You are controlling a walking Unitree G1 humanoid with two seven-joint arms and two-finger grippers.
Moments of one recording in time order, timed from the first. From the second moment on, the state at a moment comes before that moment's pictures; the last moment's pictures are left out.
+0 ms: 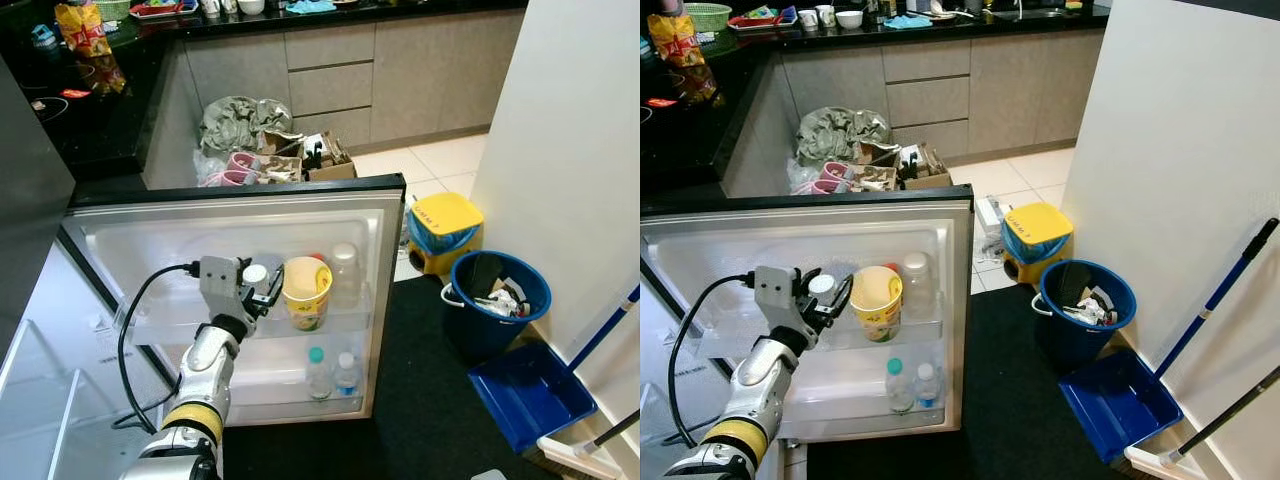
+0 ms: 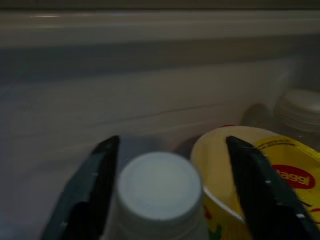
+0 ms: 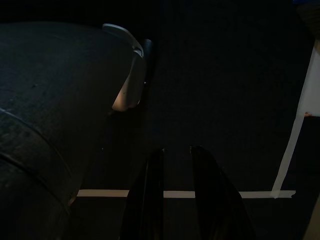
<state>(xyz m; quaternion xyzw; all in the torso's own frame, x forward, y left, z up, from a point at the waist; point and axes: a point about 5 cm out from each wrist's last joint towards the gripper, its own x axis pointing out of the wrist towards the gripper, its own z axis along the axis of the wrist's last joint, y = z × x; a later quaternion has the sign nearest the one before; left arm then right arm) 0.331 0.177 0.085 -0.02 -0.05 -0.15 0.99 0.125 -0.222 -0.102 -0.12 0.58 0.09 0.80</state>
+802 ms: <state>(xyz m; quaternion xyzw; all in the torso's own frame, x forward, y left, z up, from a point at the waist) 0.322 0.214 0.097 -0.07 -0.08 -0.20 0.97 0.126 -0.222 -0.101 -0.12 0.58 0.09 0.80</state>
